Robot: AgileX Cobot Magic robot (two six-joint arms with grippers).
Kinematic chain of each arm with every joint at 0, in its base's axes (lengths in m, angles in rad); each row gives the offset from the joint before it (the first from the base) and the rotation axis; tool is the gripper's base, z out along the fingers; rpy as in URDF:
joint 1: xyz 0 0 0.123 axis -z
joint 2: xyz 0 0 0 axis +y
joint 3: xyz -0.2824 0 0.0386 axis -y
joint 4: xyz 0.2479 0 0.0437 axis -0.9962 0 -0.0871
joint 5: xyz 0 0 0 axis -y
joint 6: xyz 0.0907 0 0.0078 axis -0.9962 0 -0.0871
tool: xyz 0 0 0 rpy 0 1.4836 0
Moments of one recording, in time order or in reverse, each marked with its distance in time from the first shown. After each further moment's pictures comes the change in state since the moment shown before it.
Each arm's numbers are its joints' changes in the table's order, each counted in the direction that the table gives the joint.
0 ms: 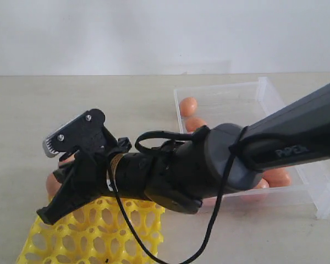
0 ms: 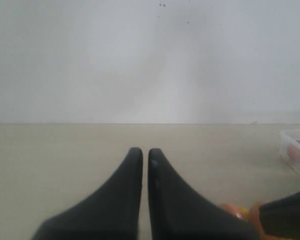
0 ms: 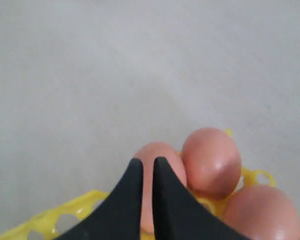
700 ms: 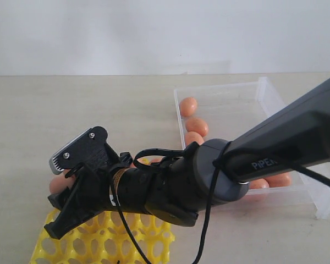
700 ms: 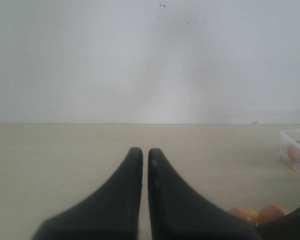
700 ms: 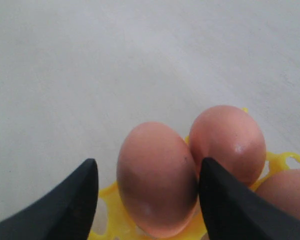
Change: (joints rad) left arm 0.000 0.000 0.000 0.000 0.000 0.000; right arm 0.000 0.087 -0.008 0.000 0.053 -0.009
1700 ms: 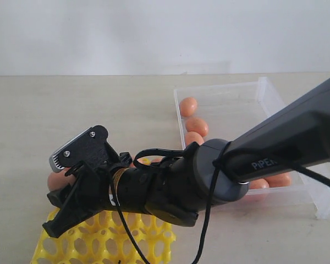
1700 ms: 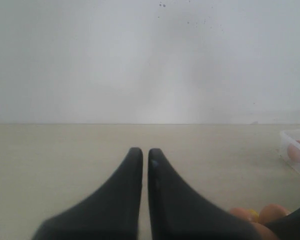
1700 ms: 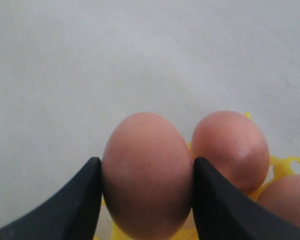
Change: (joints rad) left arm 0.000 0.000 0.000 0.000 0.000 0.000; right arm 0.000 0.000 0.000 0.000 0.016 -0.021
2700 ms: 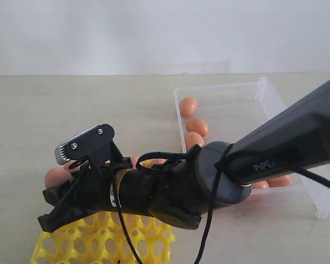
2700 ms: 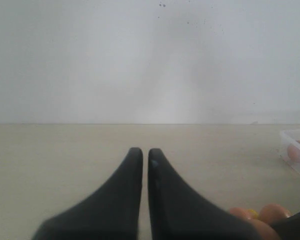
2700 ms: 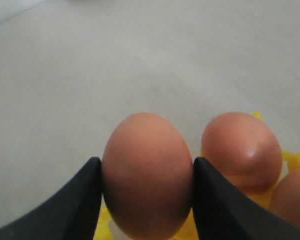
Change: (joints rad) left arm 0.000 0.000 0.000 0.000 0.000 0.000; right arm 0.000 0.000 -0.018 0.004 0.069 -0.131
